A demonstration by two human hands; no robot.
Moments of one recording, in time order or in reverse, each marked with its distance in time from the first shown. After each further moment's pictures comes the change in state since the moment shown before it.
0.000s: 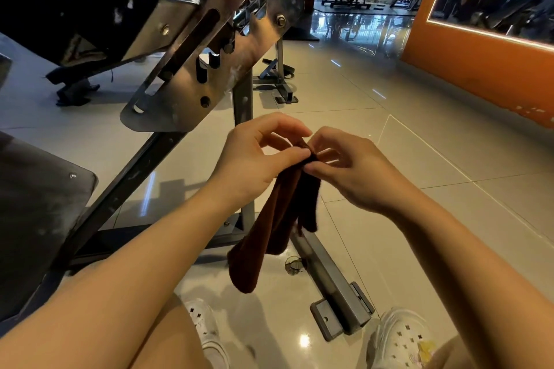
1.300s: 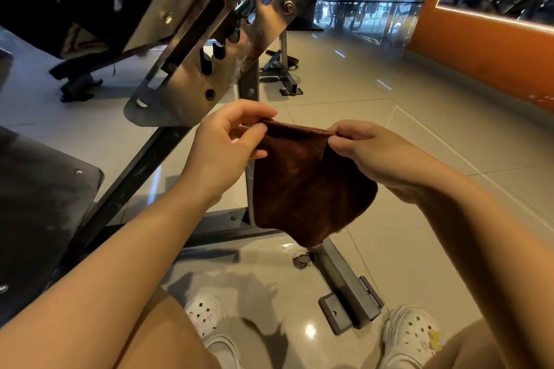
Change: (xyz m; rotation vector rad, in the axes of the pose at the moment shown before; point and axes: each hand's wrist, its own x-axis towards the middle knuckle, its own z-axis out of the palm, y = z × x) left_hand -0.002 -0.018 -0.029 -0.073 0.123 -0.122; right_hand 0.011 -0.005 -0.010 0.188 -0.110 0.274
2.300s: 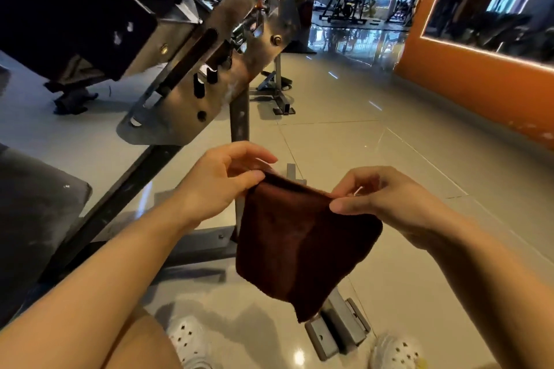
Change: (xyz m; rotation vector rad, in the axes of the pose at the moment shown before) left_hand -0.004 0.004 0.000 0.072 -0.250 -0.110; right_hand -0.025 0.033 -0.026 0.104 -0.014 0.041
